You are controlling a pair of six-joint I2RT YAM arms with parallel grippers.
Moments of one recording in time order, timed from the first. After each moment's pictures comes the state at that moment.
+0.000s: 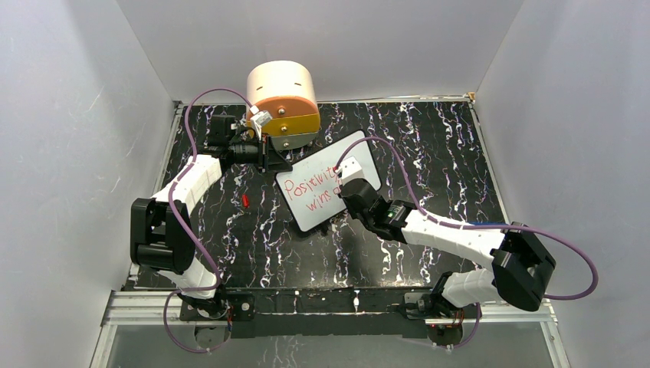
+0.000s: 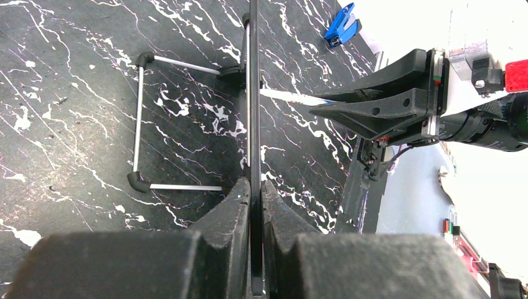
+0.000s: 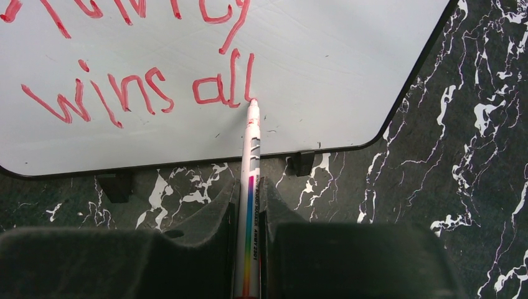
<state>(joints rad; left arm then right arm) -0.15 1.60 1.14 -0.31 1.06 -0.02 0.98 1.32 0.82 -0.20 0.51 0.16</state>
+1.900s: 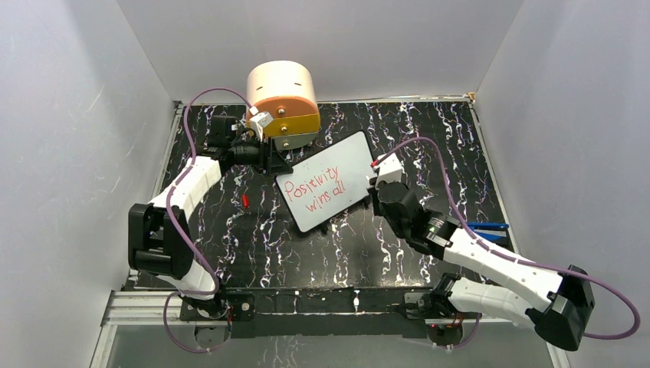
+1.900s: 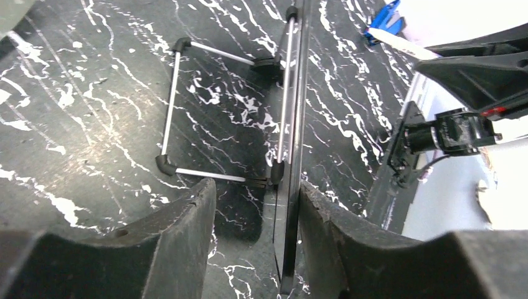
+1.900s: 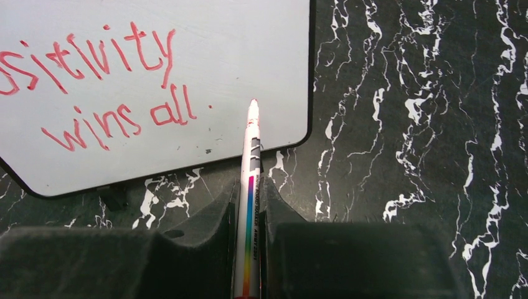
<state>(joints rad) -0.15 1.56 1.14 -0.34 0.97 0.00 0.94 0.97 0.73 -0.23 0.57 0.19</state>
